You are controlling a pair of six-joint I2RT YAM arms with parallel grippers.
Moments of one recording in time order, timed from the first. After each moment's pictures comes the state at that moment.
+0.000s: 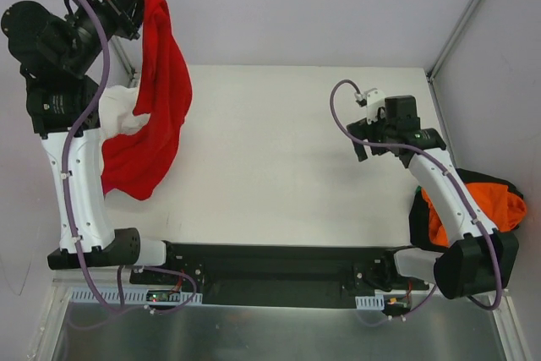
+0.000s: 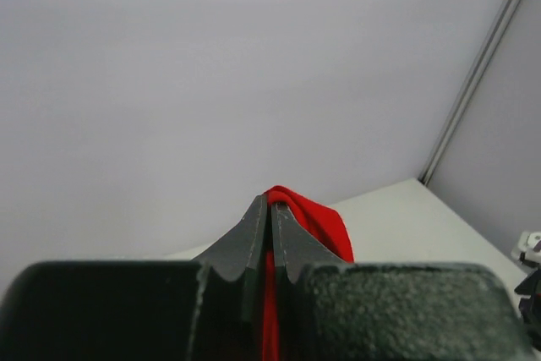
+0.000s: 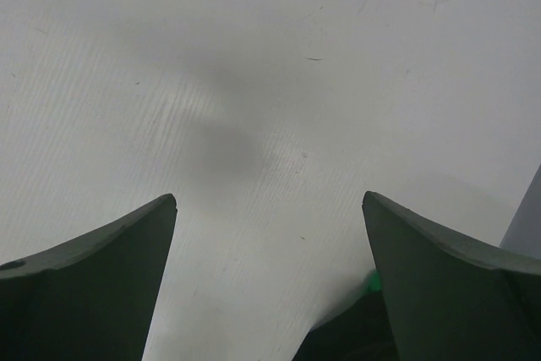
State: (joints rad) left arm 0.08 1.34 2.01 -0.41 0.54 -0.23; right arm 0.21 1.23 1.11 -0.69 -0.03 -0.29
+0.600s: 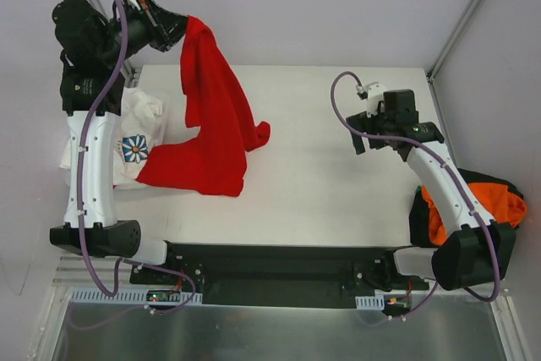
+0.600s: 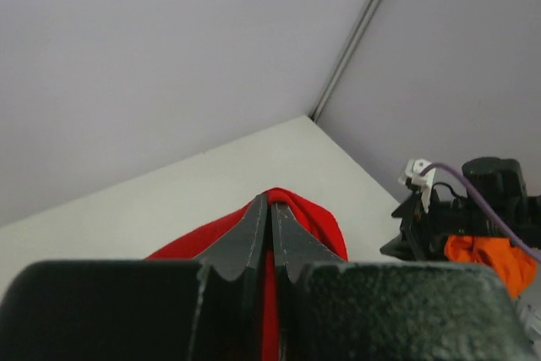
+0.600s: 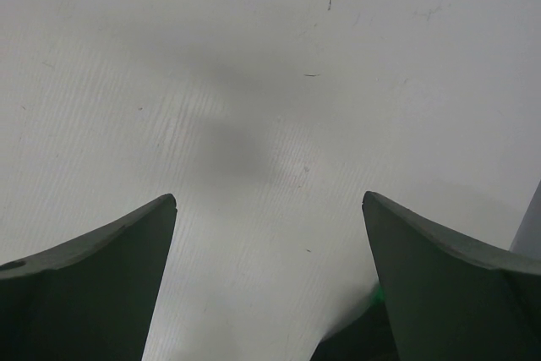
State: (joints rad) left arm 0.01 1.43 1.98 -0.36 0.74 -0.44; right arm 0.21 1.29 1.16 -0.68 -0.02 -0.22
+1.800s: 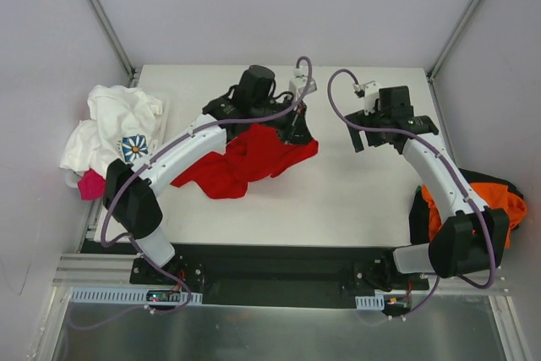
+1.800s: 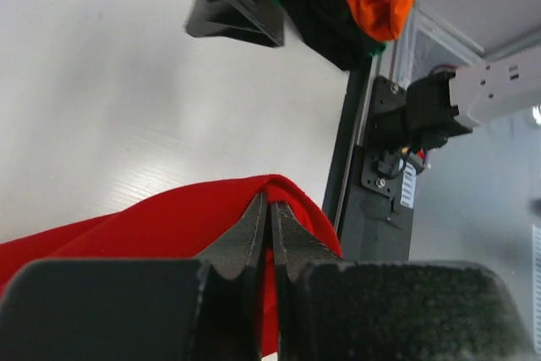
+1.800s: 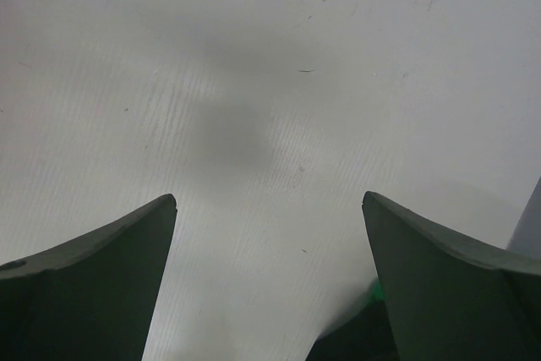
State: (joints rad) left arm -0.66 1.66 1.56 -0.40 0.78 -0.16; right arm 0.21 1.36 1.20 -0.70 0.01 -0.22
